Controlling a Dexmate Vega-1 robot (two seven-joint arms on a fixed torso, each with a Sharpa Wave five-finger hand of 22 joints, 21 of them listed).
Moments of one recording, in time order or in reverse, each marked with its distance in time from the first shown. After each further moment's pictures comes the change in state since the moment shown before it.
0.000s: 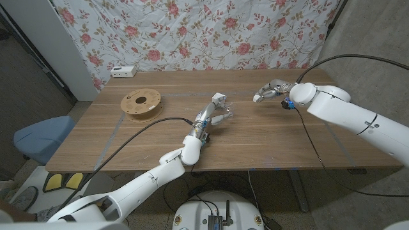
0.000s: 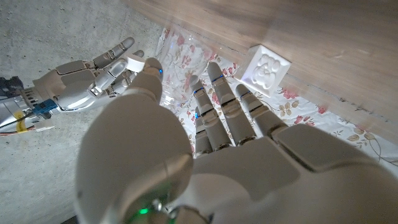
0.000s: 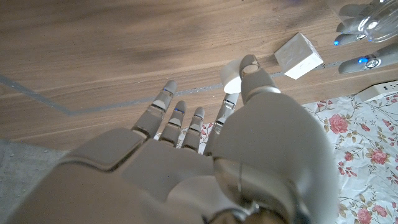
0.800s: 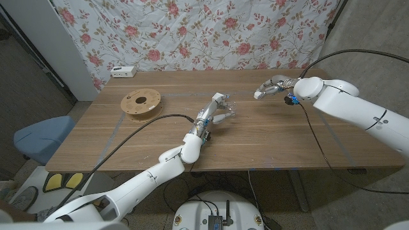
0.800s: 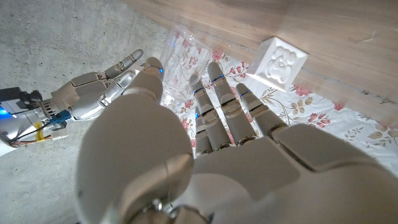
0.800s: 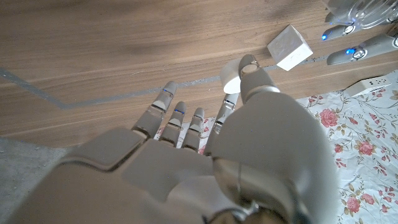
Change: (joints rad) left arm 0.002 0.016 -0.001 -0.046 0.027 0.014 -0.028; left_hand 0.008 0.008 0.001 0.001 0.001 0.000 0.000 0.005 0.000 0.002 0.002 0.007 0.000 0.005 -0.005 0.000 0.000 0.011 0.000 0.000 0.000; right arm 0.002 -0.035 0.044 -0.021 0.032 0.028 0.041; right_hand 0.008 0.000 0.004 0.004 0.001 -0.001 0.001 0.004 -0.001 -0.013 -0.002 0.000 0.000 -0.011 0.000 -0.008 0.000 -0.026 -0.018 -0.004 0.000
